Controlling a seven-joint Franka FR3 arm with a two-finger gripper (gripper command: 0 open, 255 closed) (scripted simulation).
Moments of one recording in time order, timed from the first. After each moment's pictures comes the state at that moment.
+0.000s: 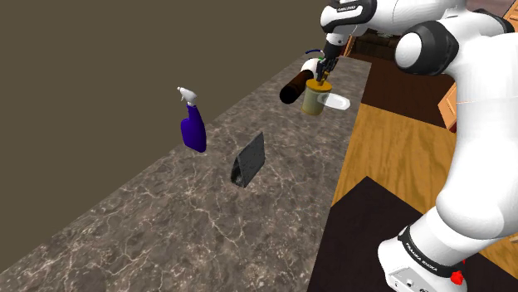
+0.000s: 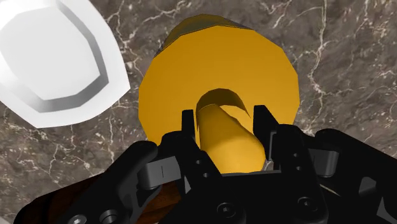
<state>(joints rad) -0.31 0.64 -0.26 -1.21 0.20 1.90 -0.62</state>
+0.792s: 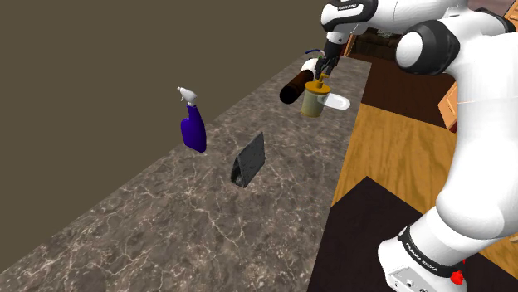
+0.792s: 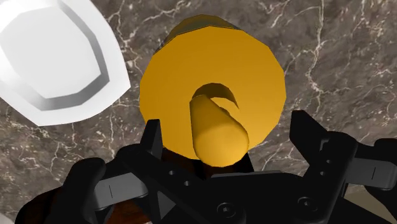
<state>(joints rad) -0.31 0.63 -0.26 -1.20 0.20 1.89 -0.62</state>
